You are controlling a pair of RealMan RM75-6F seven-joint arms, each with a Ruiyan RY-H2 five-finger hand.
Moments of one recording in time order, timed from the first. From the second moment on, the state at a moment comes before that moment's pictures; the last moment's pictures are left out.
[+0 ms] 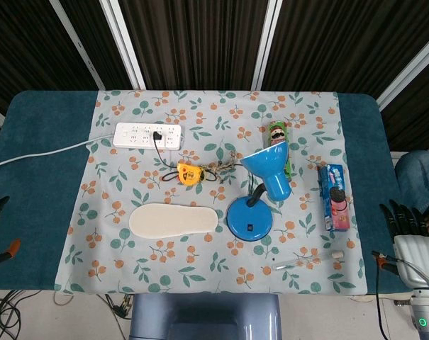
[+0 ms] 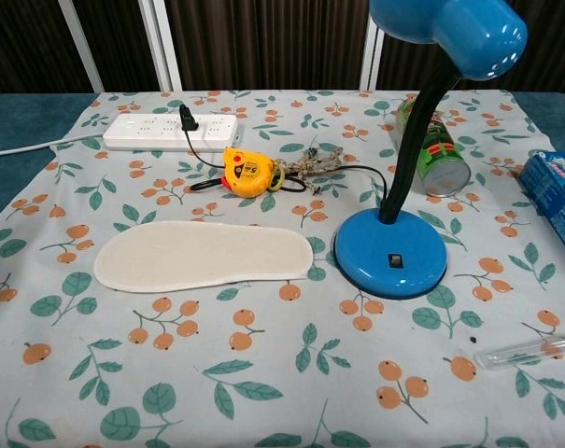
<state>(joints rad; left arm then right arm) -0.05 -1.09 -0.06 -1.65 1.43 1.50 0.13 0.10 -1.09 0.01 -1.68 -1.44 1.51 -0.17</state>
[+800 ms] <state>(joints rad) -0.05 -1.09 -0.06 -1.66 1.41 1.50 0.12 0.25 -1.13 -0.02 -1.80 -1.50 1.20 -0.20</state>
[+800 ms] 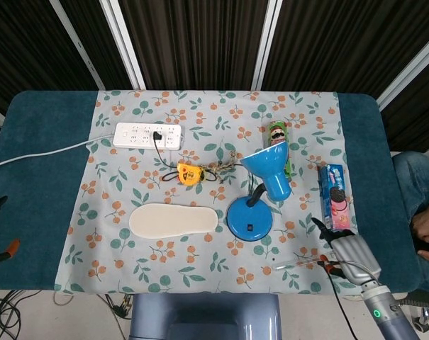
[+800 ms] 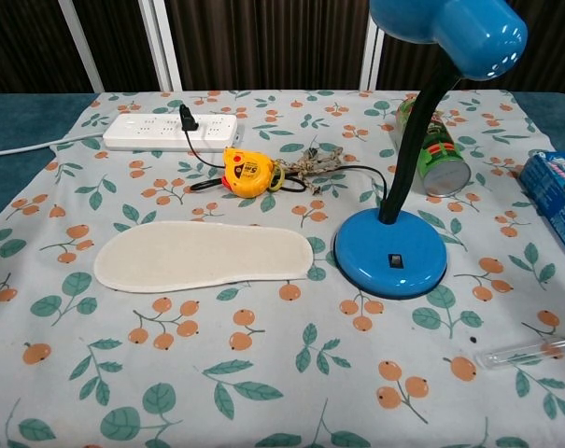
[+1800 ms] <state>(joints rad) -0.05 -1.09 -0.06 -1.66 1.41 1.49 0.12 0.49 -1.38 0.07 -1.82 -1.16 0.91 -0.44</state>
